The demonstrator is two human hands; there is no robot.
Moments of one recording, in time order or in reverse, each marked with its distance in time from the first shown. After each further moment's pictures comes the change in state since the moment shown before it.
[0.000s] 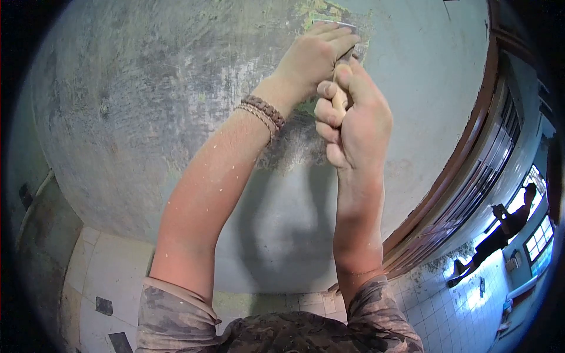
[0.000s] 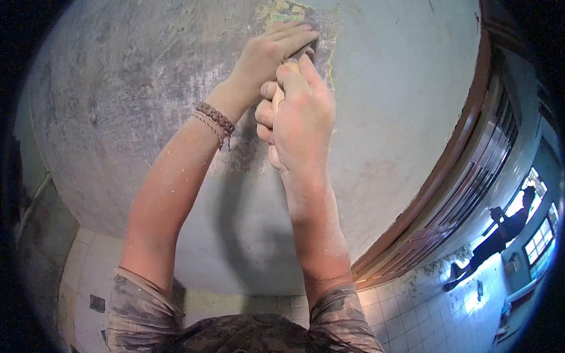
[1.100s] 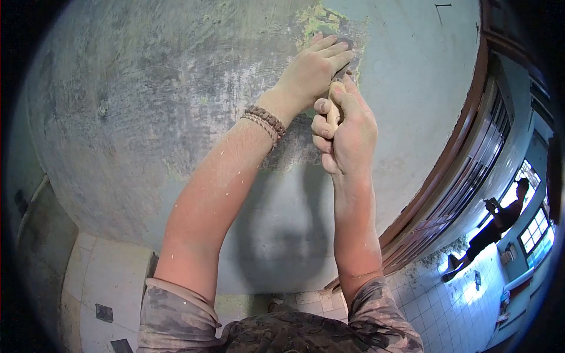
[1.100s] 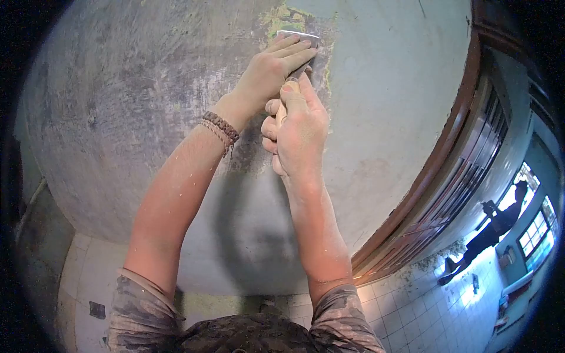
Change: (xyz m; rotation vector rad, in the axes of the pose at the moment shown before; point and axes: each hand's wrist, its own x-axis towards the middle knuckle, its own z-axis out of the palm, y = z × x) left_hand -0.009 0.004 0.001 0.065 -0.010 0.014; right_hand -0.008 0.012 0.001 -0.031 0.083 0.004
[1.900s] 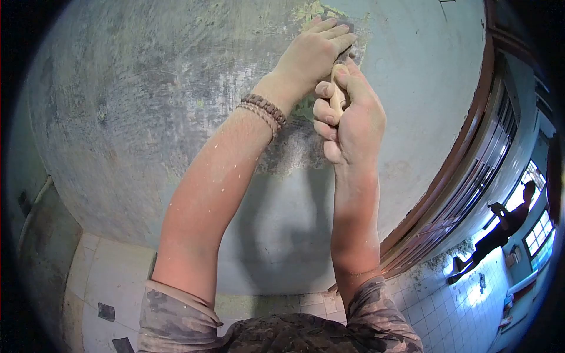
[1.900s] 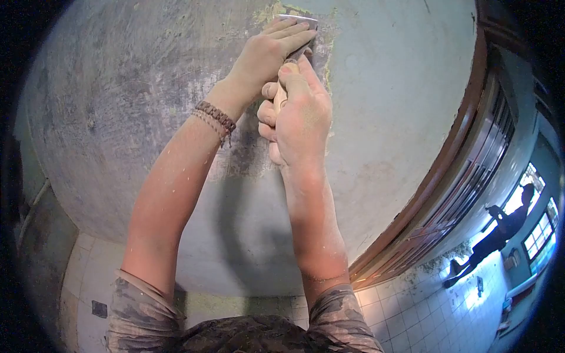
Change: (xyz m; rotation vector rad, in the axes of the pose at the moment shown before) left_hand 0.019 -0.012 -0.001 0.029 -0.034 -0.002; right_hand 0.018 -0.006 0.002 0.097 -0.056 -0.015
